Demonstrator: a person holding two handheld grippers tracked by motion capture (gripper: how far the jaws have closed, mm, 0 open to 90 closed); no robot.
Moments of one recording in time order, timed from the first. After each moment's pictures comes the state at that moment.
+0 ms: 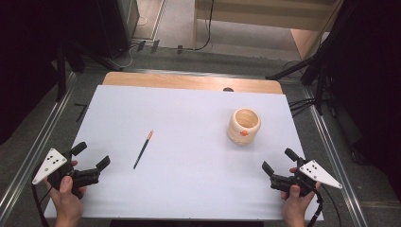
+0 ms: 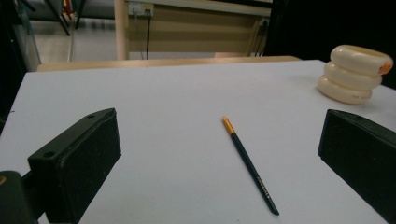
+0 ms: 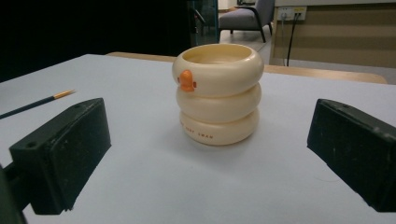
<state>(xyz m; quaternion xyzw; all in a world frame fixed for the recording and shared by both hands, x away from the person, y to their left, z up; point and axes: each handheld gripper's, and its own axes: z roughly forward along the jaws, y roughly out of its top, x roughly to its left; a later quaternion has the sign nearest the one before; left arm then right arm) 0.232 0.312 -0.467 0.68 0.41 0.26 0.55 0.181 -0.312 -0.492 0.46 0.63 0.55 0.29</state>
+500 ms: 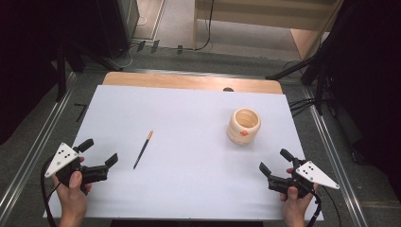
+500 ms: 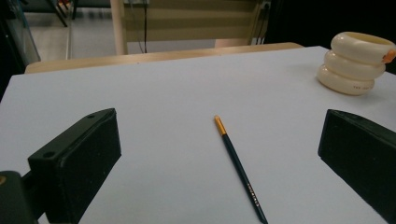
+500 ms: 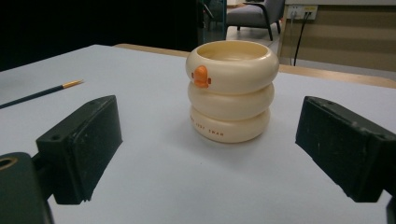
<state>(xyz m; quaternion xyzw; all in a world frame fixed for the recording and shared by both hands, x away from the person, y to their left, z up) 0.239 0.290 -0.453 0.70 0.41 0.25 0.53 0.178 -0.304 -0.490 0.44 0.65 0.55 0.29</state>
